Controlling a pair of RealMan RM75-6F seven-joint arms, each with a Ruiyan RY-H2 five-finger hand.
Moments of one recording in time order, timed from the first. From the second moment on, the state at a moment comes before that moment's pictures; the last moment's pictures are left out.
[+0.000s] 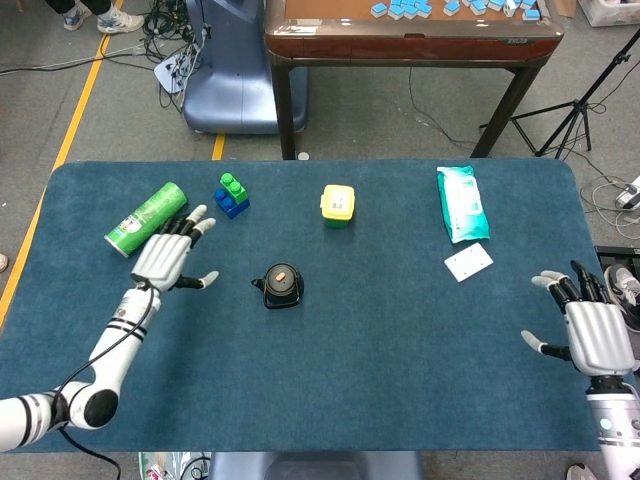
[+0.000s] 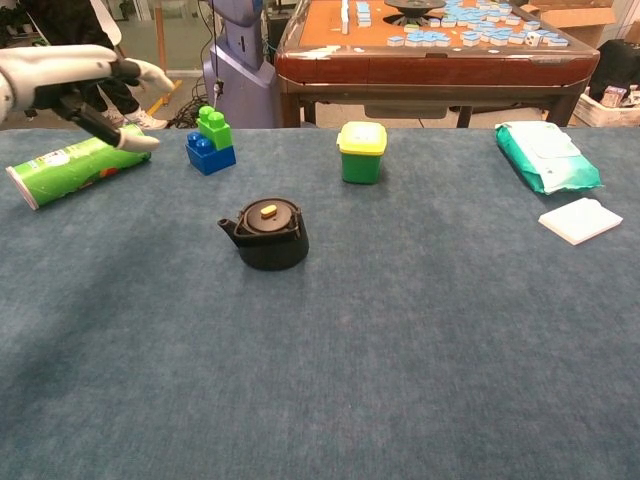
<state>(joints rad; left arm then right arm) -0.83 -1.25 -0.13 -1.66 0.89 1.08 0.24 0.14 -1.01 0.12 -1.85 -1.36 1.41 -0.20</state>
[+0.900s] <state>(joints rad) -0.22 -1.17 0.13 -1.75 1.43 1.67 0.08 0.14 -1.01 0.05 -1.73 -1.53 1.40 -0.05</state>
